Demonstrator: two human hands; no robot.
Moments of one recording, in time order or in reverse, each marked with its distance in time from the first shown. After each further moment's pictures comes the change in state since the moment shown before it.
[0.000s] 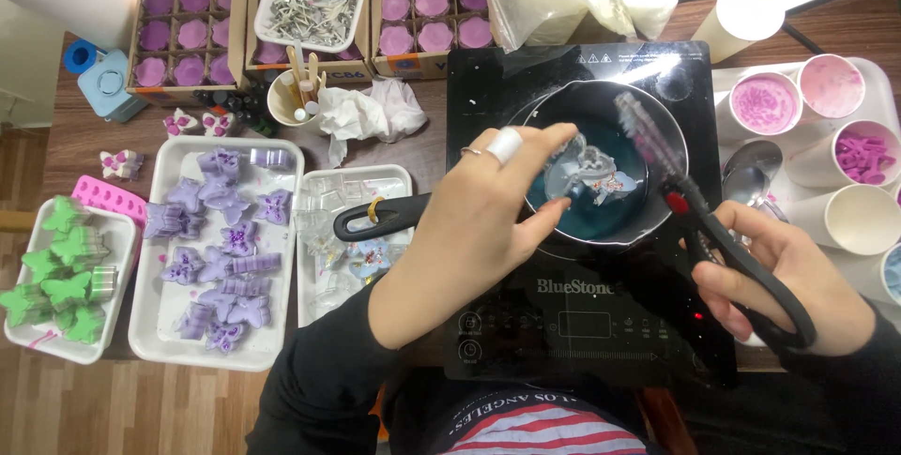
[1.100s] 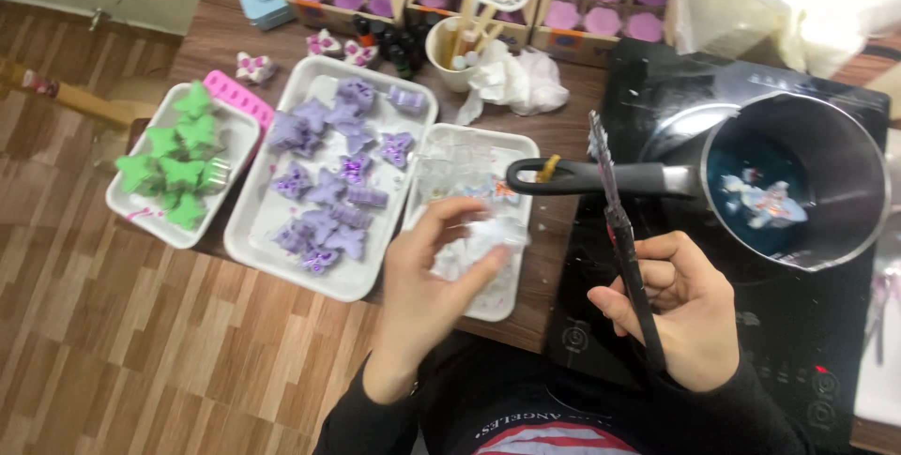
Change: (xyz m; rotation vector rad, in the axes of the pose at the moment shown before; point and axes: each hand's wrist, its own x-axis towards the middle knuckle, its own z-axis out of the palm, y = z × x) left_hand -0.173 -0.026 -0.072 -0.437 0.432 -0.581; right_hand 0.038 -0.050 0.240 -0.149 0.092 -0.371
